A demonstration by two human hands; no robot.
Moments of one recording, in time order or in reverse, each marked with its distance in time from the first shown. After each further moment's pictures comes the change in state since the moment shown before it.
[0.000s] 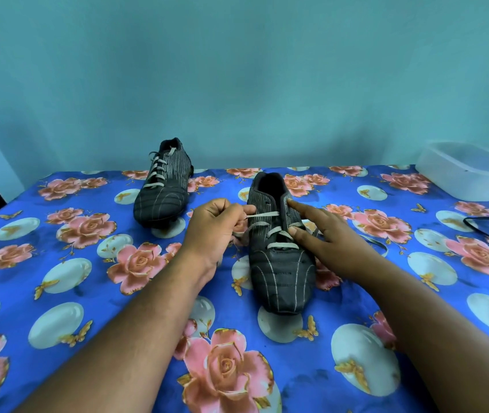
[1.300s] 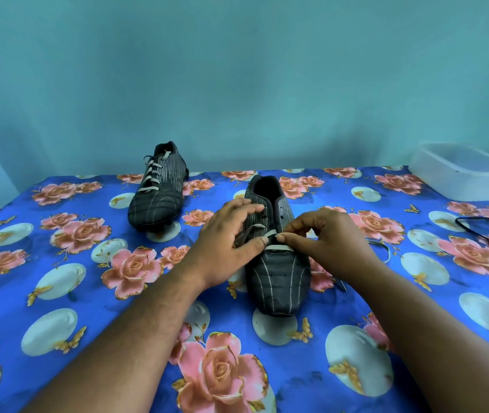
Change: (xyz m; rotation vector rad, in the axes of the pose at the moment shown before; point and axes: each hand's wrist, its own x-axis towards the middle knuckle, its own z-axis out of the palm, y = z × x) left_hand 0.005 -0.021 -0.012 0.760 -0.305 0.479; right_hand -0.013 -0.034 -0.013 0.022 0.147 -0.117
